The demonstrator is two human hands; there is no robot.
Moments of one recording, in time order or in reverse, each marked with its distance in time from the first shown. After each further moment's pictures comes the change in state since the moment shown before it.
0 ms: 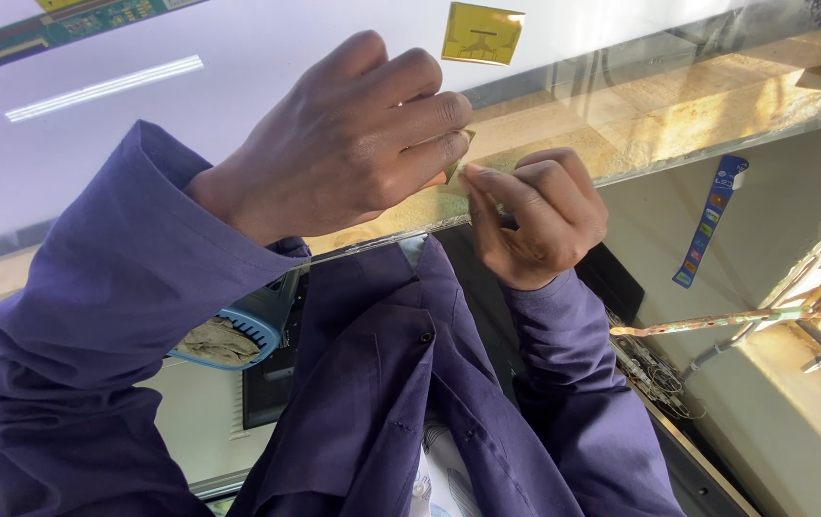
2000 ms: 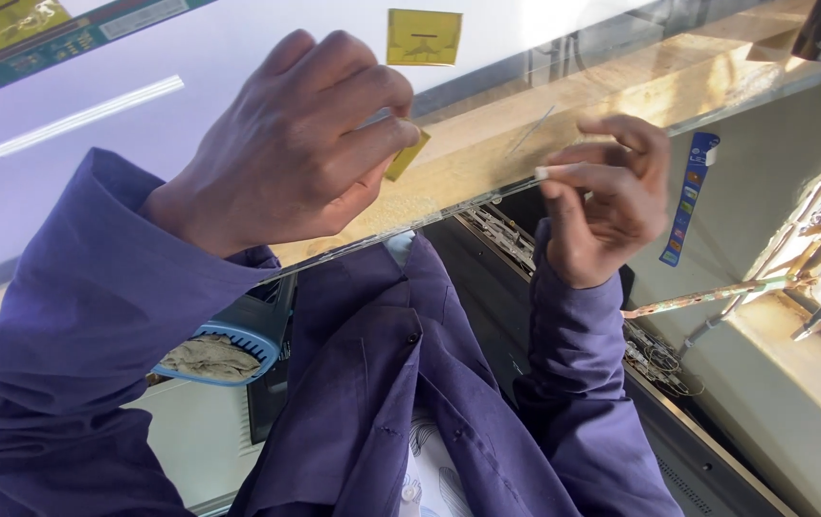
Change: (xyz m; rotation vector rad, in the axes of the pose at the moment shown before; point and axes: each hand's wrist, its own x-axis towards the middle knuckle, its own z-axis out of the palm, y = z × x) left_hand -0.004 -0.005 -0.001 -0.269 -0.105 -0.061; right_hand -0.025 0.028 -0.046 0.207 0.179 0.364
